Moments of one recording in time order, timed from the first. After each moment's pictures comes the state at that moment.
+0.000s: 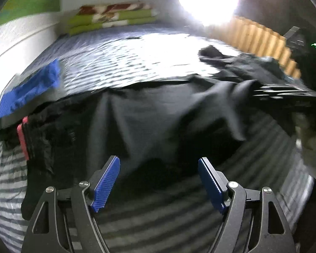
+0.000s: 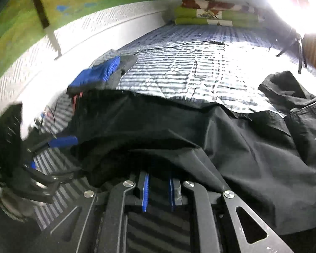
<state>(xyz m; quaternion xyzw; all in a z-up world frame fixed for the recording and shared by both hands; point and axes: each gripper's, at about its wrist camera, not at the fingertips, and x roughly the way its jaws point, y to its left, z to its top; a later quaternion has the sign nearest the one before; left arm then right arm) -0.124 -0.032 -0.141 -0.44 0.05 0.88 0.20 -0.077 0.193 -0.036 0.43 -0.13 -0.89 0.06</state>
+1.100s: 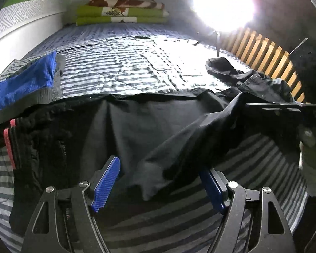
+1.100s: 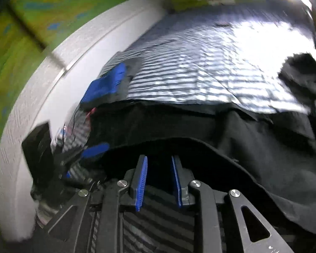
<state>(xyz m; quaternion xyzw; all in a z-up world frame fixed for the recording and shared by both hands) -0.156 -0.025 -0.142 -0.44 0.00 0.87 0.21 -0.114 0.210 -0.026 0.45 -0.20 -0.86 0.13</state>
